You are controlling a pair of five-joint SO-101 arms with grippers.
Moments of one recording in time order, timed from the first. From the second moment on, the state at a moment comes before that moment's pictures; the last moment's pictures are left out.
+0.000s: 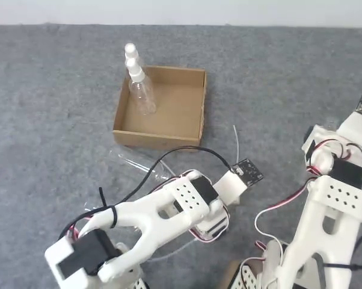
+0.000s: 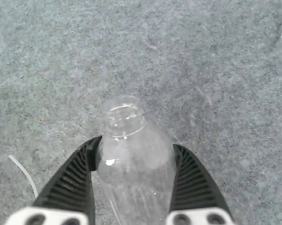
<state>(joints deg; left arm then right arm) 49.3 -6.3 43.9 65.1 6.6 20.5 -39.3 43.3 51.7 -7.2</state>
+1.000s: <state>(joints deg) 55.9 -6.4 47.1 61.7 3.6 20.5 -39.3 44.7 51.5 -5.8</state>
